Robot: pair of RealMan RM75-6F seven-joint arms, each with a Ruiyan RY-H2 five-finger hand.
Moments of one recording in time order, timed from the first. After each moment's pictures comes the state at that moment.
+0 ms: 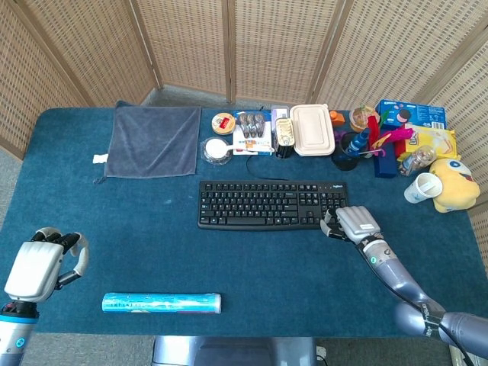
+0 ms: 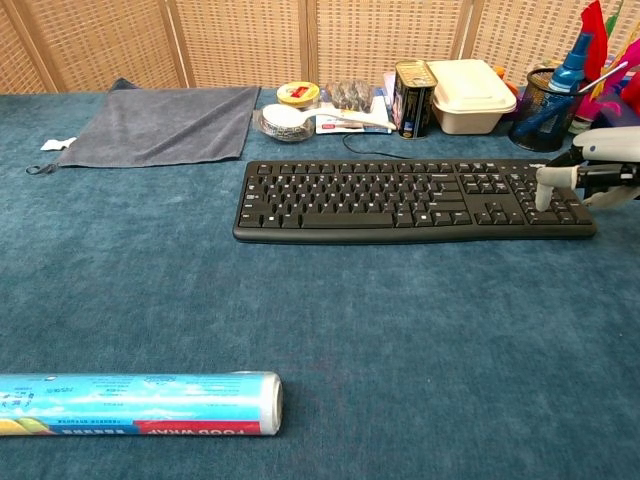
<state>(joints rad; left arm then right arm) -0.11 -1.05 -0.04 -2.00 1.55 1.46 0.38 0.70 -1.26 0.10 -1.57 -0.90 0.76 -0.29</state>
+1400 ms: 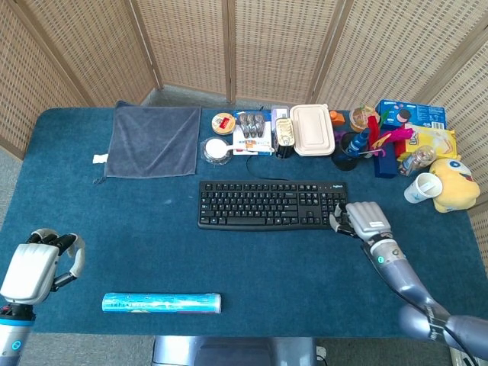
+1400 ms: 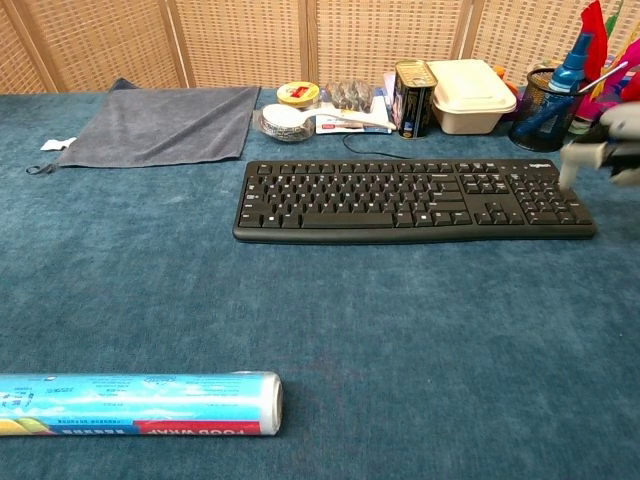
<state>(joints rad) -0.10 -1.05 -0.02 -1.98 1.57 1.49 0.35 0.69 -1.19 0.08 -1.66 -0.87 0.90 -0.33</state>
